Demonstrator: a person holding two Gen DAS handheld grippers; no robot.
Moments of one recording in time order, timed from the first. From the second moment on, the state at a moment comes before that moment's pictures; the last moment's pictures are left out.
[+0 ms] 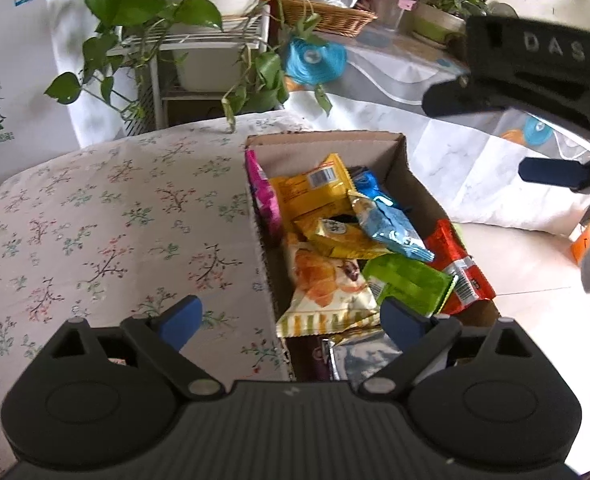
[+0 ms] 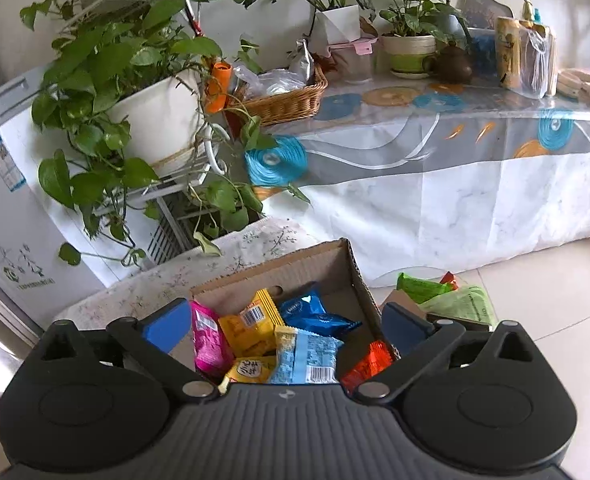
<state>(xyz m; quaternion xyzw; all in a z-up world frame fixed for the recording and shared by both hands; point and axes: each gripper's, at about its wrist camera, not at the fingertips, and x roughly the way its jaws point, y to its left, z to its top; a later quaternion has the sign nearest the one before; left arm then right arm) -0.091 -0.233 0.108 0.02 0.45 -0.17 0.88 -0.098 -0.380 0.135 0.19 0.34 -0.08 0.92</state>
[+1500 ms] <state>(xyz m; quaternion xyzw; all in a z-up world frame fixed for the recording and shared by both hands) -0.064 -0.227 0.123 0.03 0.46 -0.08 0.88 -0.119 -0.369 0.103 0.10 0.43 -0.14 0.89</state>
